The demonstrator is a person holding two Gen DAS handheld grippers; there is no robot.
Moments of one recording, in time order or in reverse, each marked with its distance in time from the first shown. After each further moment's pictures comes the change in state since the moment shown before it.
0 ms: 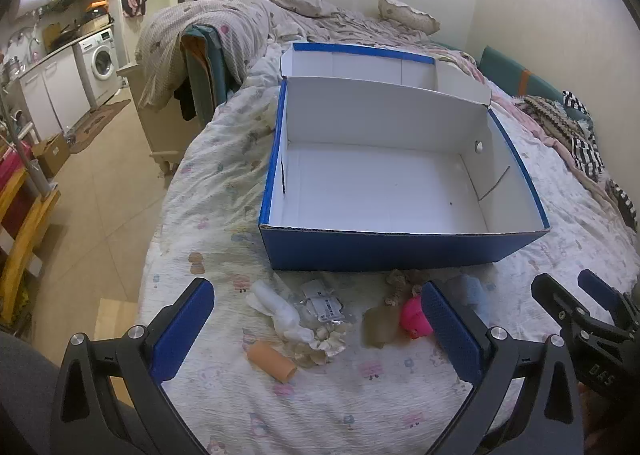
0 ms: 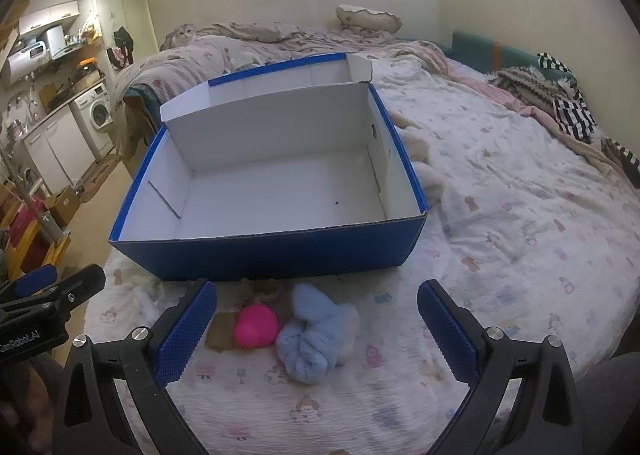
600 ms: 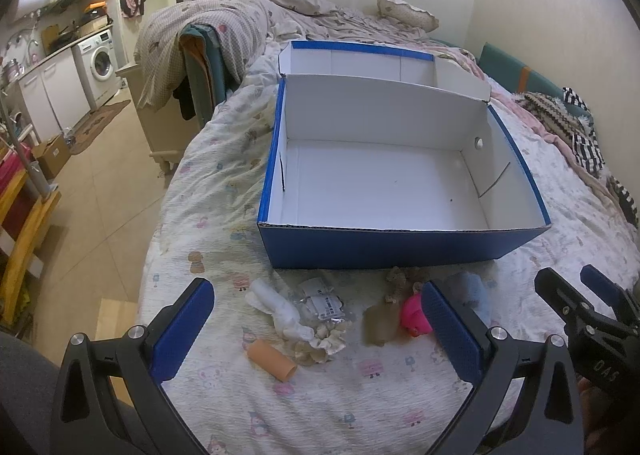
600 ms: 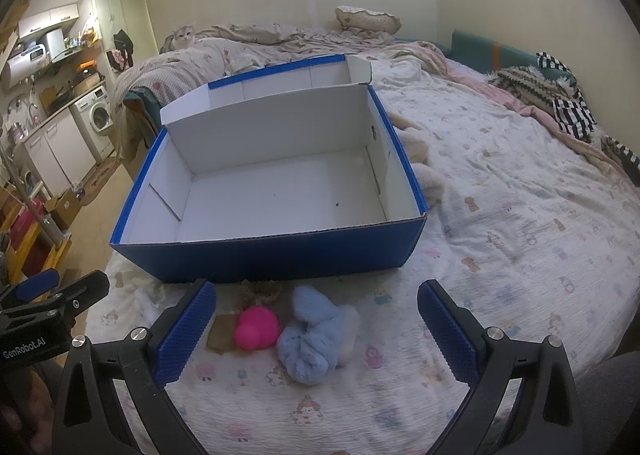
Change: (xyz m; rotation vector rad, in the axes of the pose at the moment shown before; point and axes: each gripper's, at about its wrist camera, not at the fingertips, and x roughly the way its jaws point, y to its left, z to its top) left arm 0.002 -0.002 -0.002 0.012 0.003 0.006; right arm 0.000 -0.001 0.000 0.001 -0.003 0.003
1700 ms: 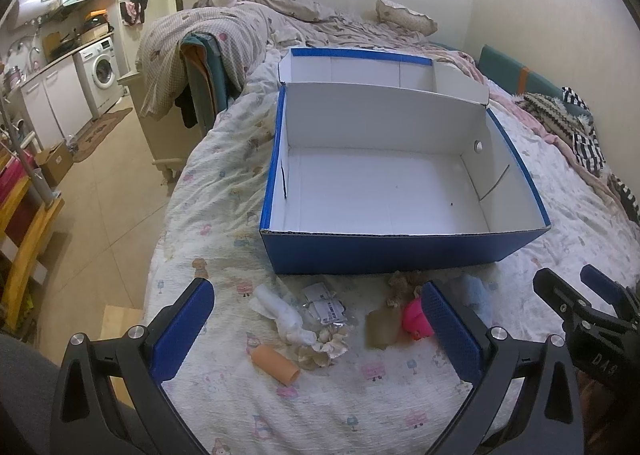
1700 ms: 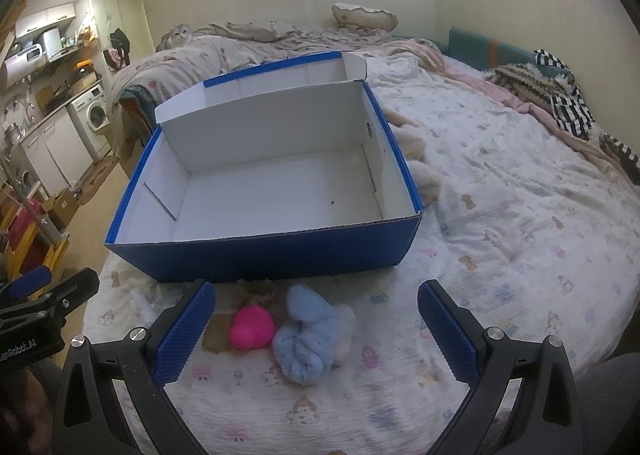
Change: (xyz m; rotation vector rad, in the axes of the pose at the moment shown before) left arm -0.006 -0.001 0.000 0.012 -0.024 0.010; right arm 0.003 -0.004 0.000 0.010 0.007 -0.007
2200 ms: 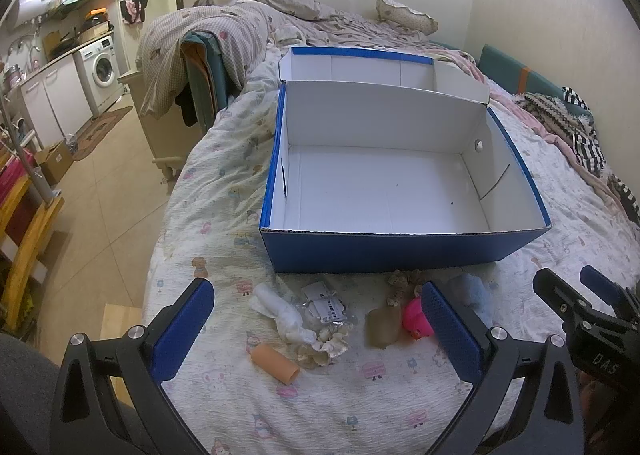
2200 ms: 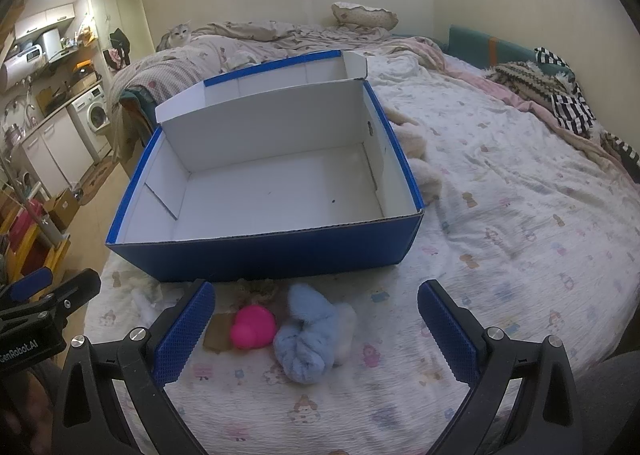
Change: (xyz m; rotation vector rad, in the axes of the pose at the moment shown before) left arm 0.000 0.000 0.000 0.001 0.001 0.001; right arm 0.000 0.000 0.000 0.006 0.002 0.003
